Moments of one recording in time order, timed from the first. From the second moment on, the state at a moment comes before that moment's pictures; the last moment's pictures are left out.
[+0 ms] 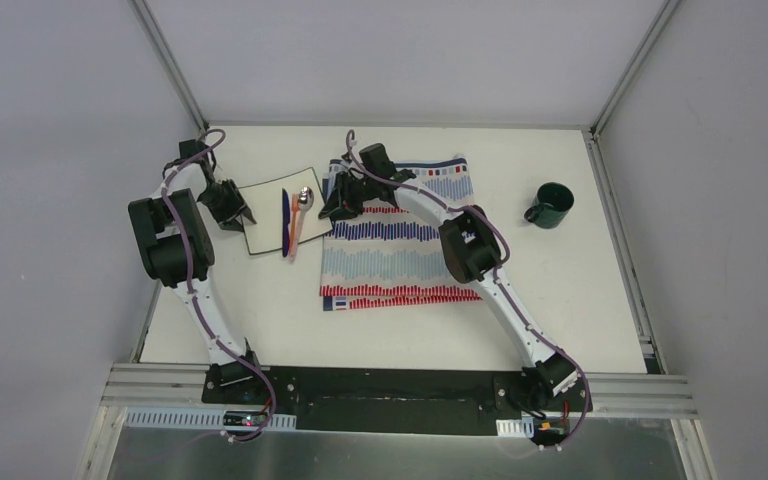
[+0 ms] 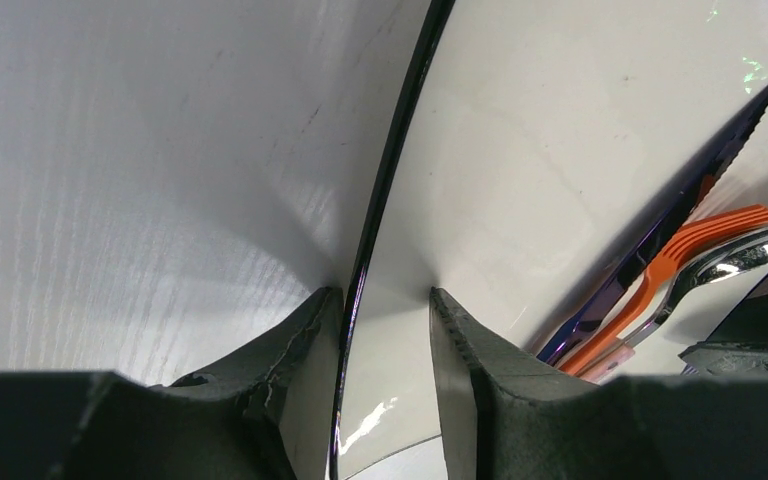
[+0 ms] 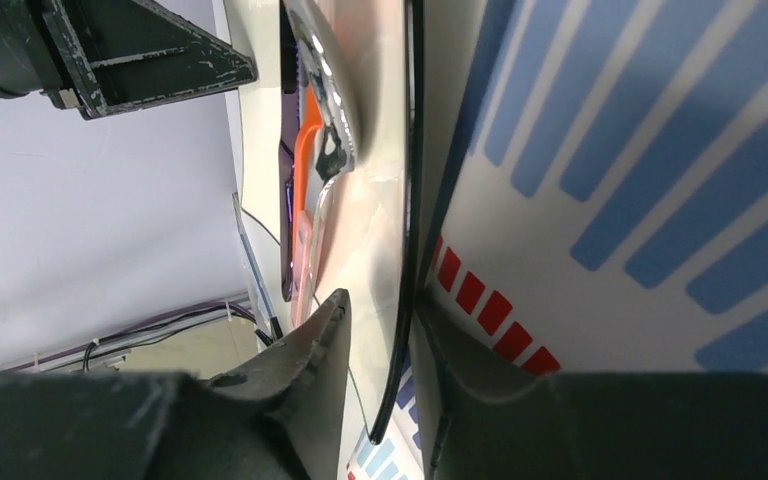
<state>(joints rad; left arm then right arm) 0.31 2.04 1.49 -0.65 0.33 -0.33 0.66 2.80 2.44 -0.35 -0.83 0.82</state>
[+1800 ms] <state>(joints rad) 0.44 2.03 1.14 0.07 0.84 -0.57 0.63 2.71 2.17 -0.19 -0.91 0.91</state>
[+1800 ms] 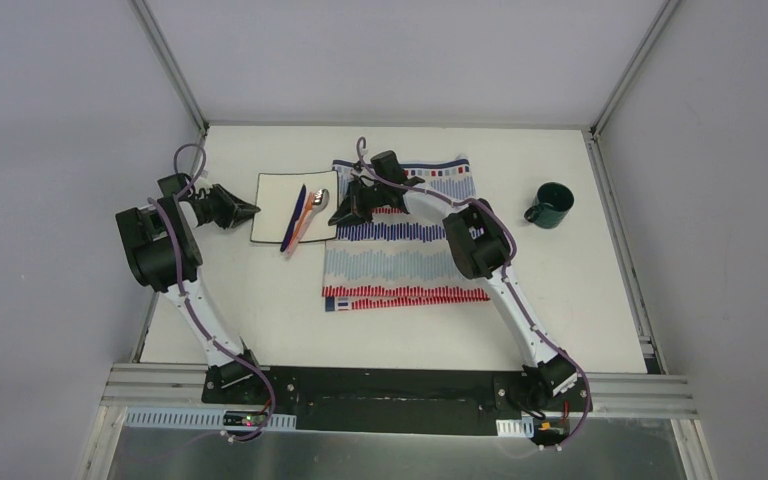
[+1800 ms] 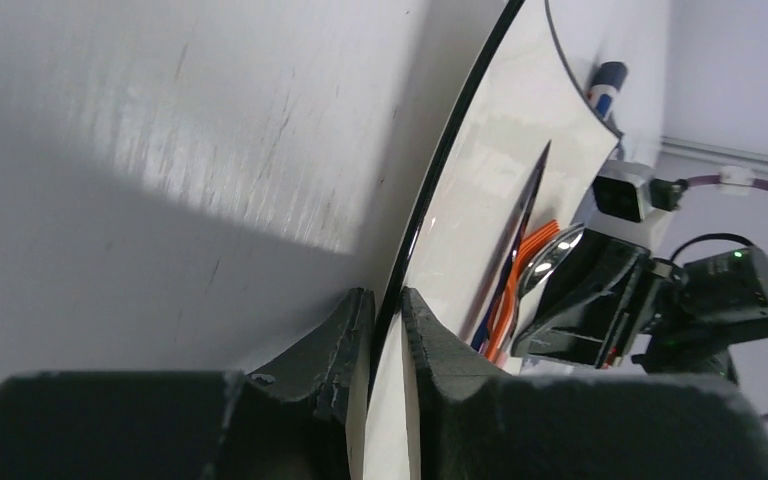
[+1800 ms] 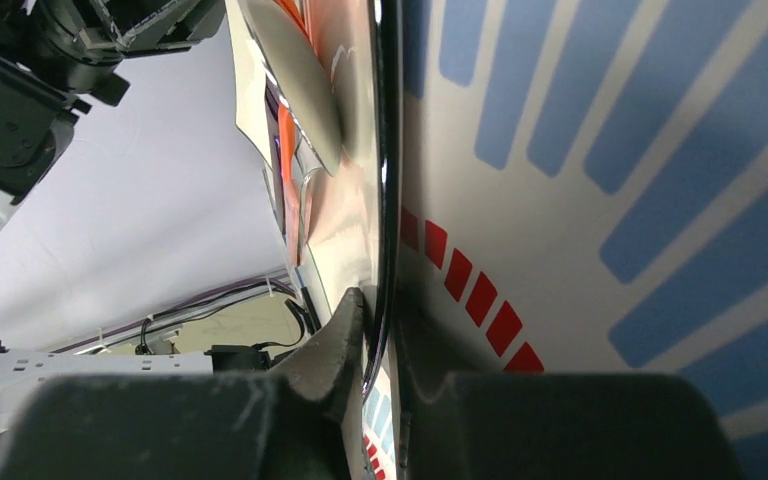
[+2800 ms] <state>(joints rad) 0.42 2.18 1.24 0.05 1.08 -0.54 0.63 2.71 2.15 -0.17 -0.93 0.95</state>
